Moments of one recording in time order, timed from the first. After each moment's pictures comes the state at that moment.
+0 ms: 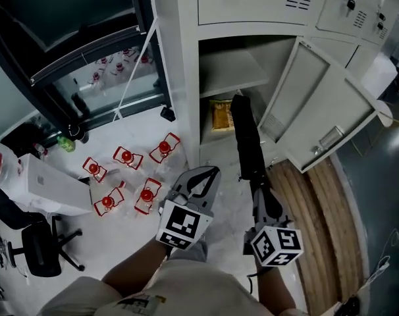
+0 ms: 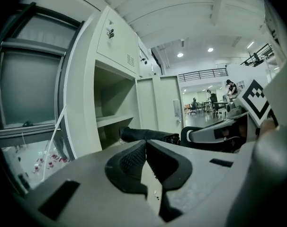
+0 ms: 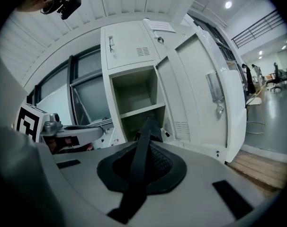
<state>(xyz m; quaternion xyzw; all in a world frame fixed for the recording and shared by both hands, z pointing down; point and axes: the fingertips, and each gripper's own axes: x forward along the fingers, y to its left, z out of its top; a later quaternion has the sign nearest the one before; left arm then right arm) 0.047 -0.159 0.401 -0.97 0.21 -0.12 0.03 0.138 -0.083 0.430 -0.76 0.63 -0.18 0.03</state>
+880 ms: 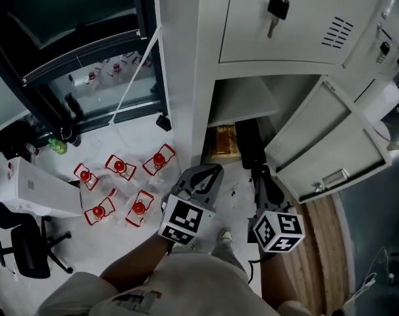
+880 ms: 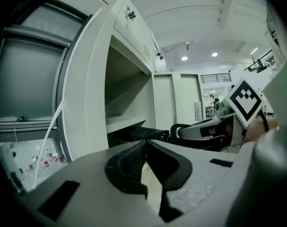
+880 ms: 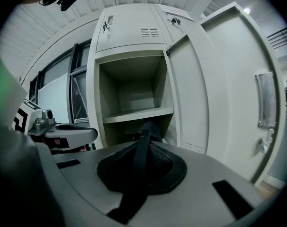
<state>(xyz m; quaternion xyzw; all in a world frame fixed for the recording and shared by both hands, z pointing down) 0.088 -0.259 0.398 -0.97 0.21 -0.10 0.01 0.189 -0.212 0.414 -0.75 0.65 -0.14 -0.04</state>
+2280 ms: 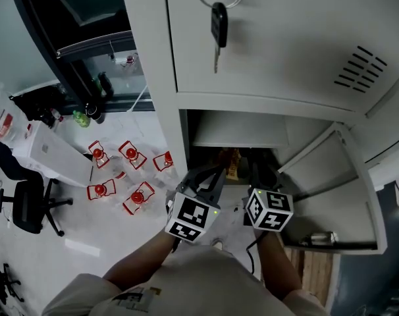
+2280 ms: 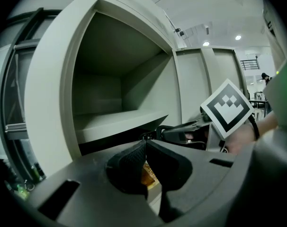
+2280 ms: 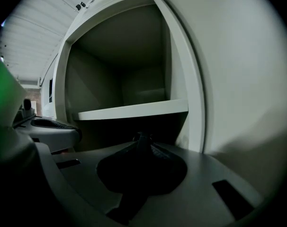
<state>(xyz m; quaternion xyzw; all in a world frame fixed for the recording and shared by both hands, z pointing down) 0.156 -0.322 0.416 -0.92 0.36 -0.14 -0.01 0.253 -0.350 0.442 -0.65 0.74 -0.14 -0.08</state>
